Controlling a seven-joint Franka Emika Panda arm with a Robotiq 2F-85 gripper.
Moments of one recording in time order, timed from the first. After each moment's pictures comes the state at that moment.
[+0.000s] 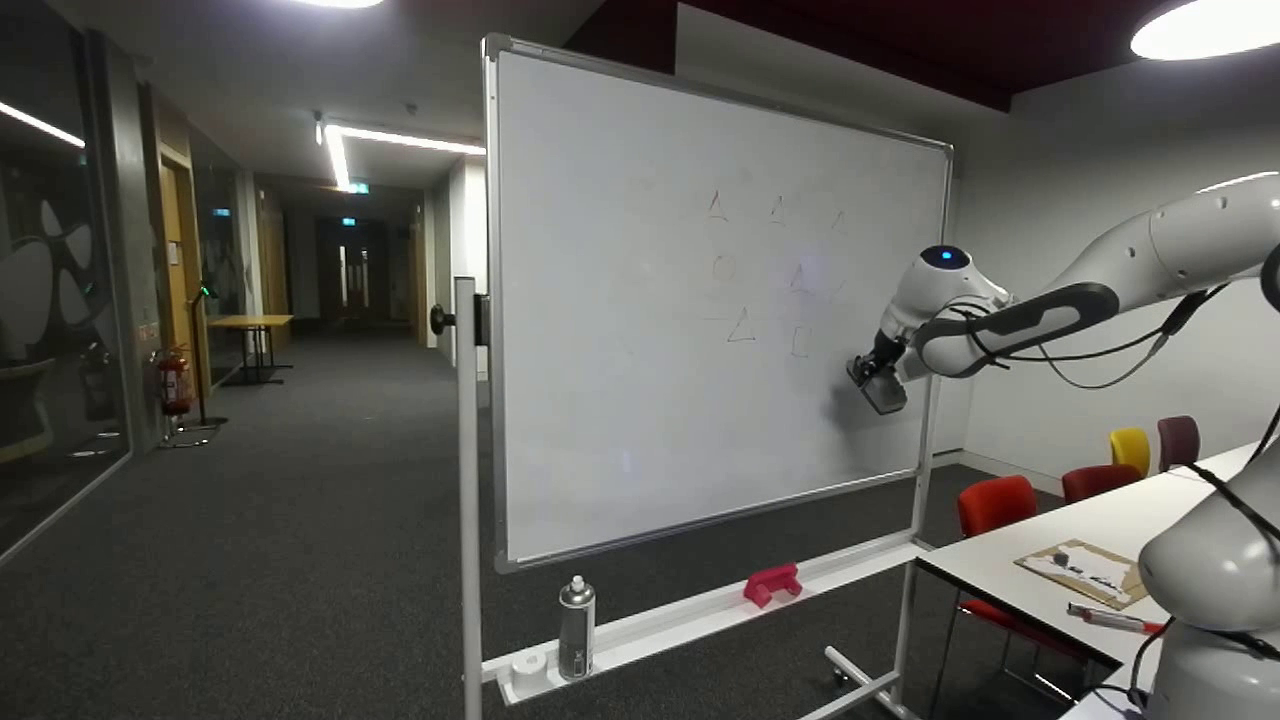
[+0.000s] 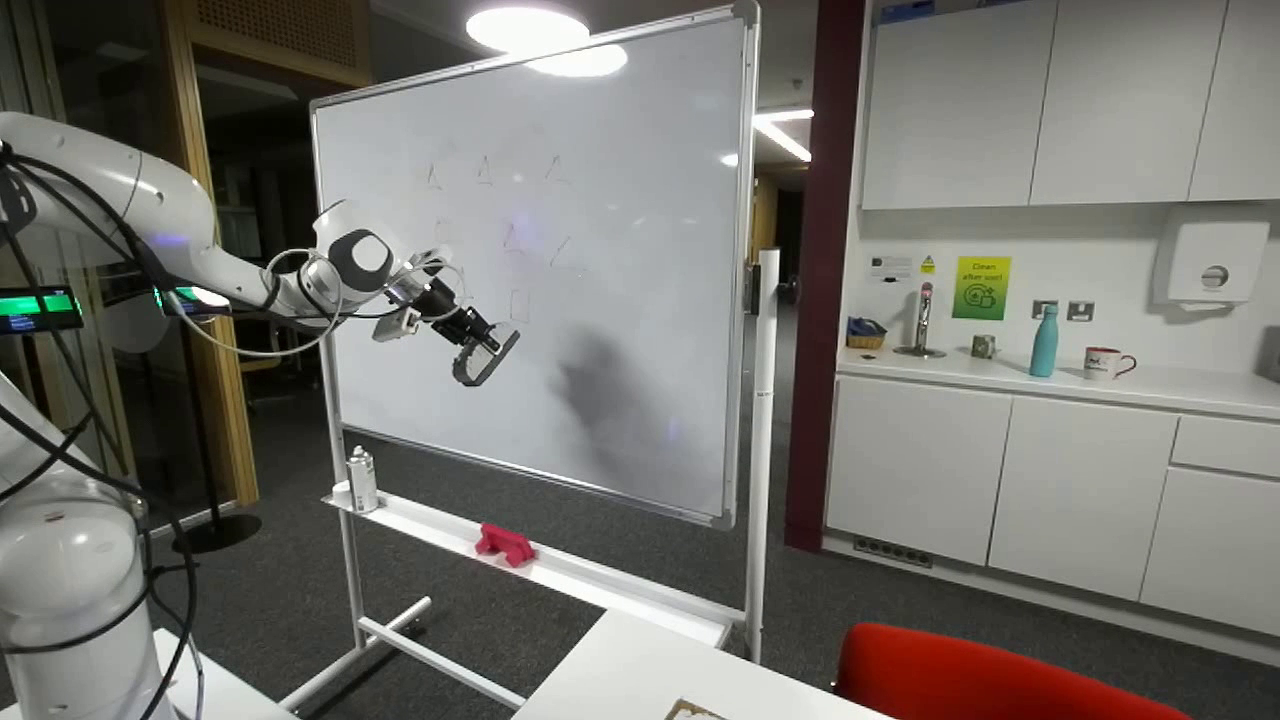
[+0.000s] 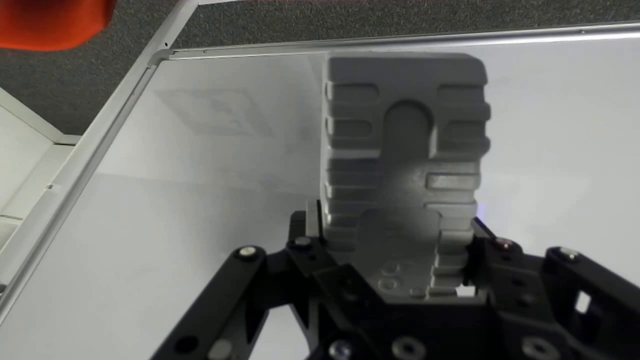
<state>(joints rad) -0.21 -0.39 0.10 -2.35 -0.55 2.62 0.47</state>
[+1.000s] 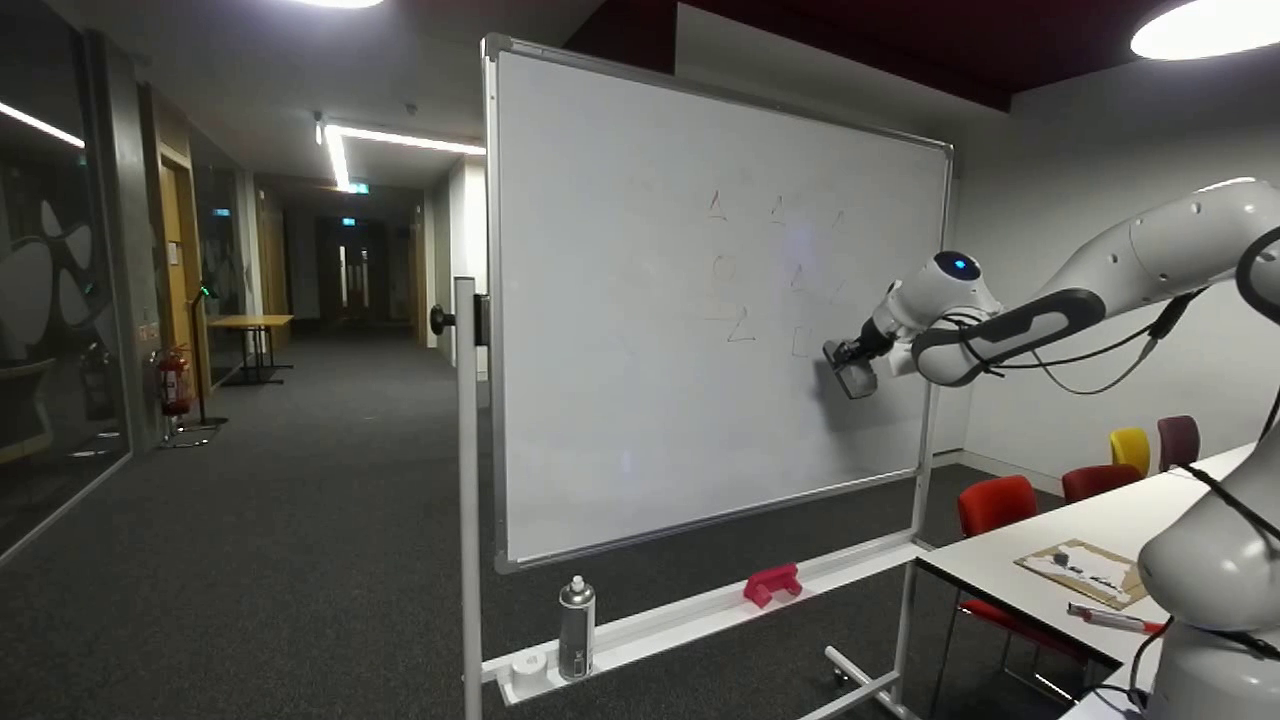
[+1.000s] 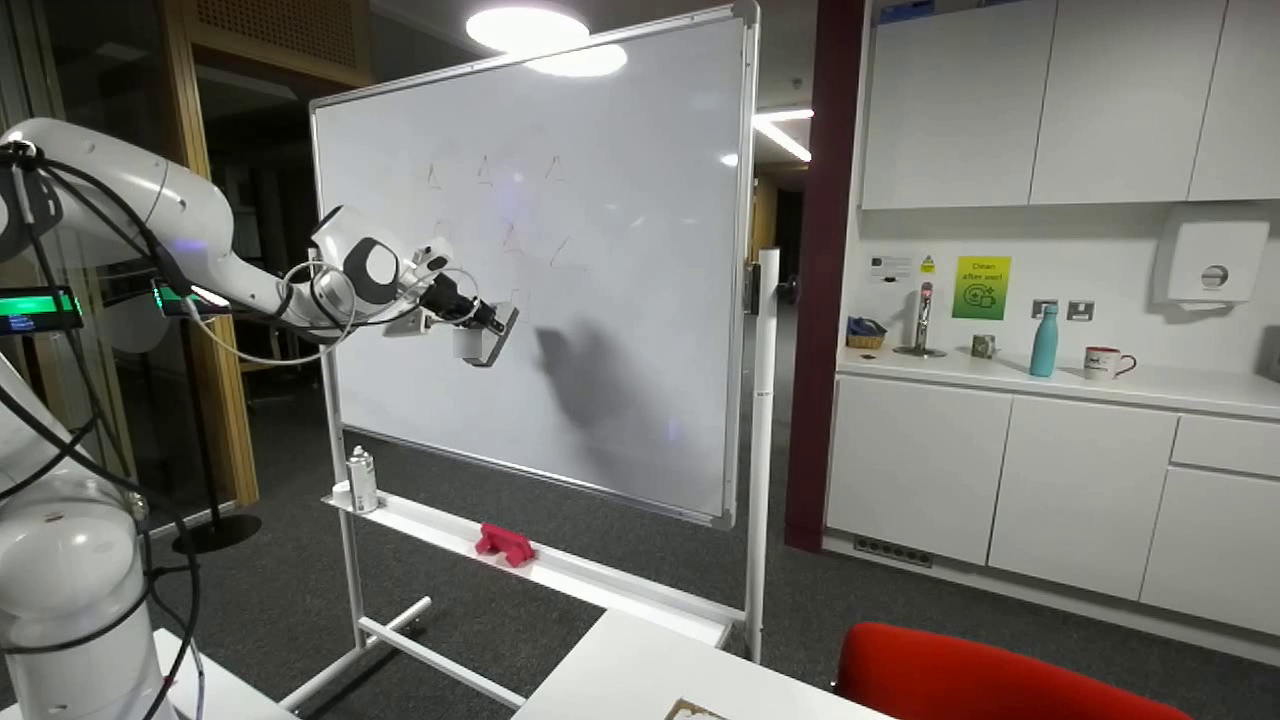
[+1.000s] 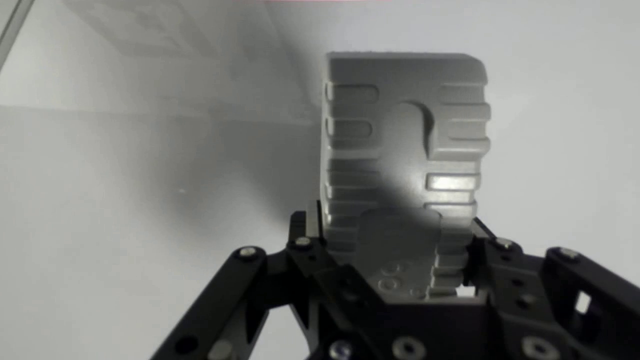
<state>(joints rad) -0.21 -0.34 0.08 -2.35 -0.55 2.91 0.47</state>
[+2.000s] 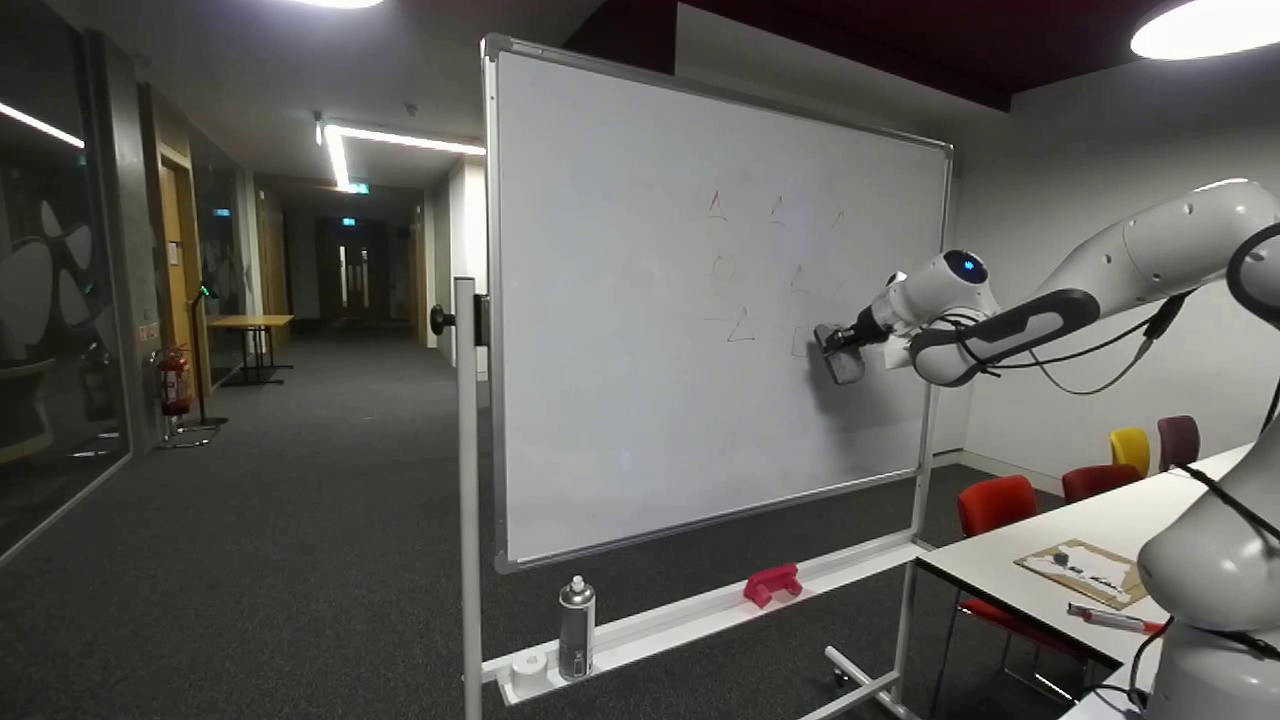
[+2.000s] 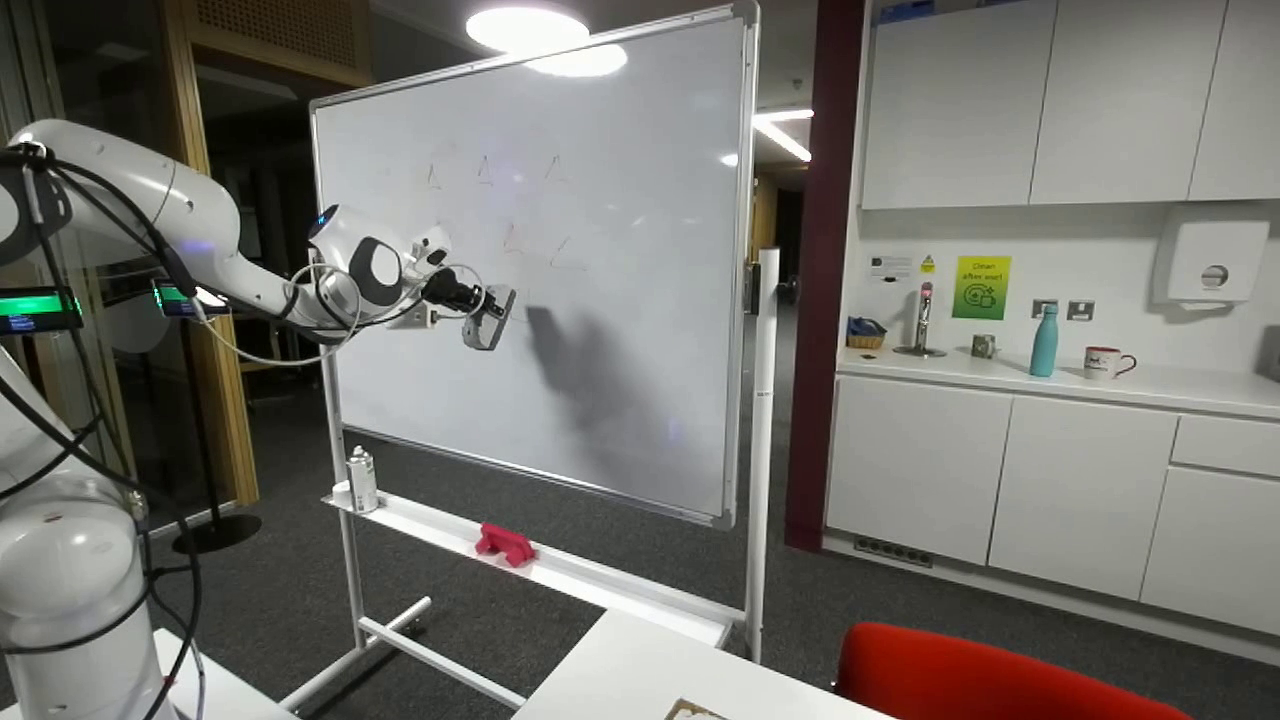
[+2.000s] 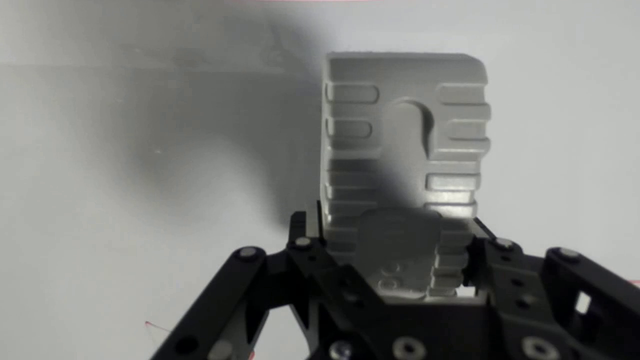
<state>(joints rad) -0.22 -0.32 0.08 -2.33 -0.55 3.06 0.48</state>
